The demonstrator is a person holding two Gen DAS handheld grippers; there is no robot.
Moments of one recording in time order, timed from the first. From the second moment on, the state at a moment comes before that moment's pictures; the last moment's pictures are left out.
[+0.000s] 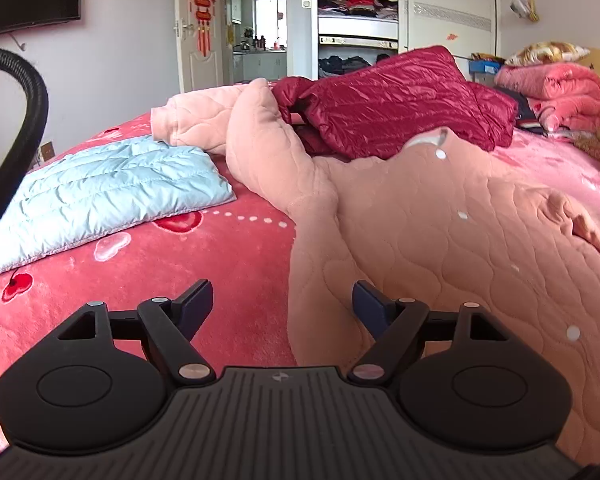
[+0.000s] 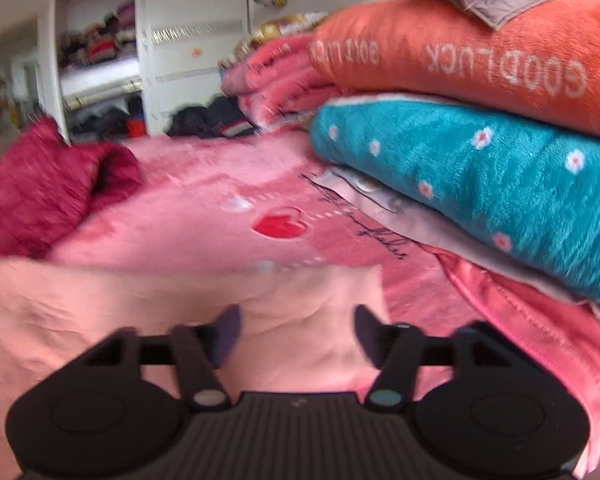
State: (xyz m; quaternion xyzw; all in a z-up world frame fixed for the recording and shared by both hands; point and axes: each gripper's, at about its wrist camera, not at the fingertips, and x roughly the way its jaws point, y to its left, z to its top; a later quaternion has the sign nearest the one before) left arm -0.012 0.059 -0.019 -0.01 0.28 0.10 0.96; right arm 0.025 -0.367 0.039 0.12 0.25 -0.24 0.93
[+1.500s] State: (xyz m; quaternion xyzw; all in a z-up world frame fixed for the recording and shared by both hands) left arm -0.017 0.088 -0.038 -0.15 0.39 -0.05 0.91; right arm -0.097 -0.230 0.047 0.32 0.31 -0.02 0.89
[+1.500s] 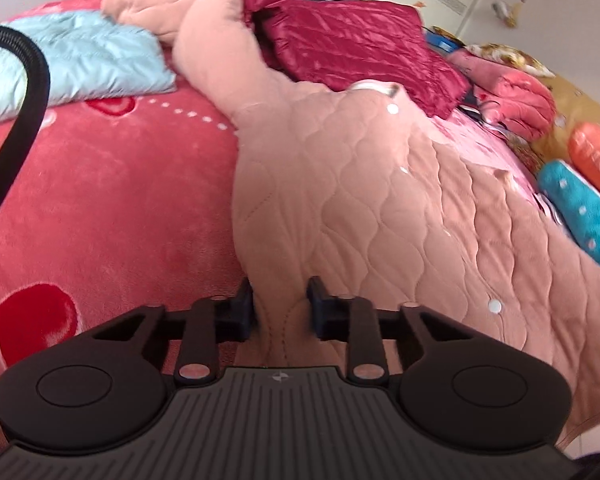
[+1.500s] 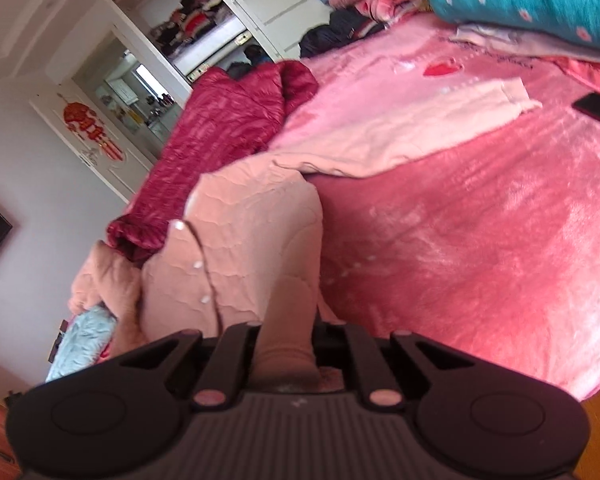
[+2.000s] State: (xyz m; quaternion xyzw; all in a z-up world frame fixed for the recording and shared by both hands) left arm -0.051 0.122 -0.010 -0.15 0.38 -0.08 0.91; right arm -0.170 -0.223 0.053 0.34 0.33 -0.04 0.88
